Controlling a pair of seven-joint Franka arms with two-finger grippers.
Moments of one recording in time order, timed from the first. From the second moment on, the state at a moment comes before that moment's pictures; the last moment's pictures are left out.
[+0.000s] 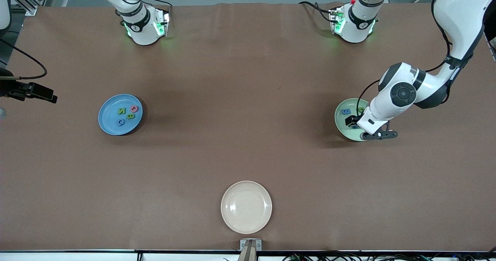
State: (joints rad) left arm 0.71 0.48 -0.85 -2.20 0.59 2.35 -0.60; right arm -0.01 0.09 -0.11 -1.57 -0.01 1.56 -0.04
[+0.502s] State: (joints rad) left arm 0.71 0.48 -0.85 -2.19 0.59 2.34 -0.60; right arm -0.01 0.09 -0.11 -1.55 -0.01 1.56 -0.04
